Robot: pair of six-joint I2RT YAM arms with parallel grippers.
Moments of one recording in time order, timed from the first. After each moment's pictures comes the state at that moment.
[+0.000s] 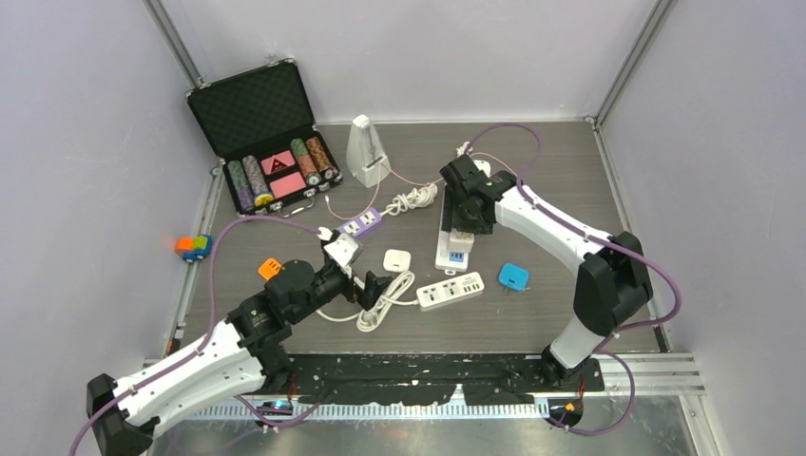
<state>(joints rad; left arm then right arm) -0.91 0.63 0.49 -0.04 -0.08 -0.06 0.61 1.61 1.32 -0.83 0.24 0.63</state>
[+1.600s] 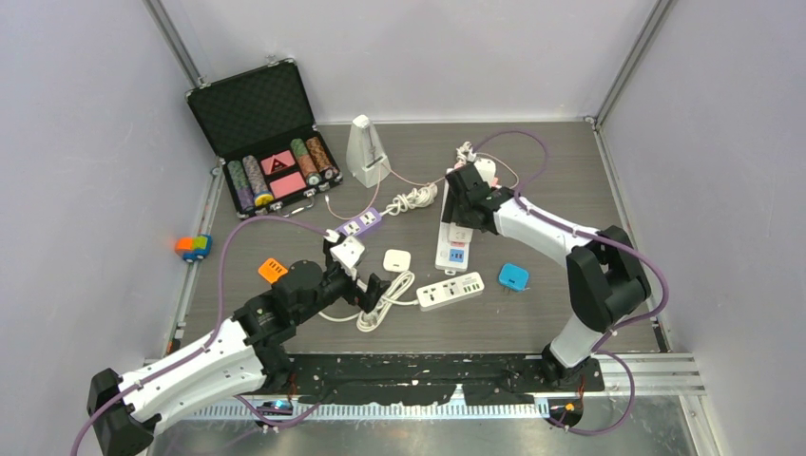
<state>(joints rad) -0.91 0.66 0.45 -0.07 -0.11 -0.06 0.55 1.69 1.15 -0.44 0.32 0.63</state>
